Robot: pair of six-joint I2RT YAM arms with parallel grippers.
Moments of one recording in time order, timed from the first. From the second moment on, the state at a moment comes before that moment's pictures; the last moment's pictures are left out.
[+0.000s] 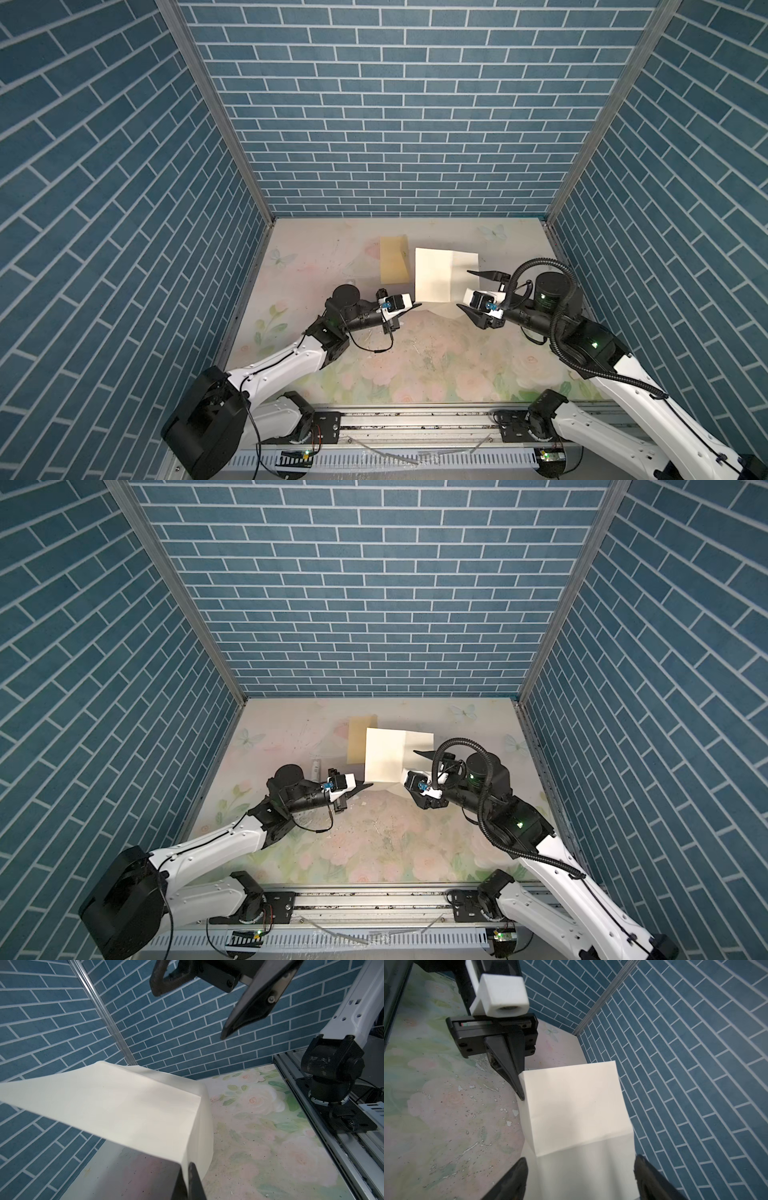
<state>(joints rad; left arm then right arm) -0.66 1.18 0.53 0.57 0.65 0.39 0.70 0.80 0.92 -0.44 -0.29 -0.81</state>
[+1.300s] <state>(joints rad) -0.67 1.13 0.54 0.49 0.68 0.39 0.84 1.10 0.96 -0.42 -0.25 -0.86</state>
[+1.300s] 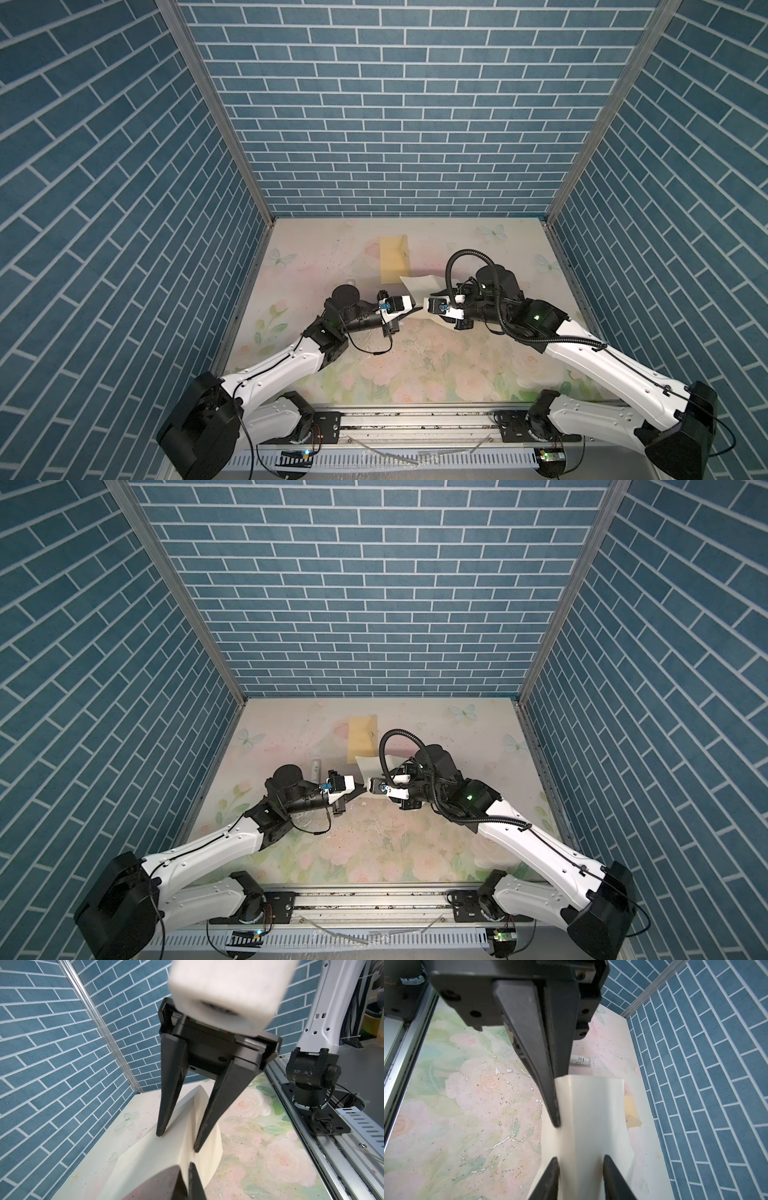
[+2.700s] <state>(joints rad) -0.68 0.94 0.64 0.14 0.58 0.52 0.84 1.07 0.95 -0.46 -0.25 -0.83</state>
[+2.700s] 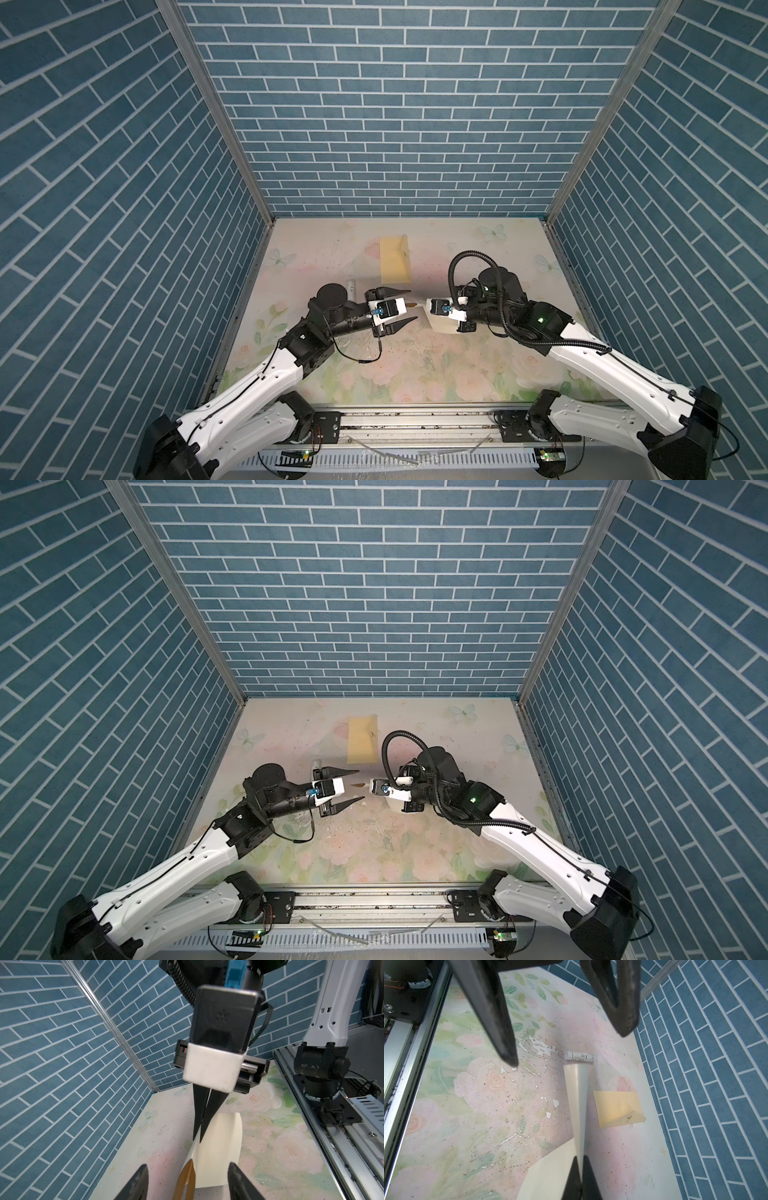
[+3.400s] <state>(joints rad) -0.70 1.06 0.67 0.11 0.61 0.59 0.84 1.12 0.95 -0.46 -0.29 -0.83</state>
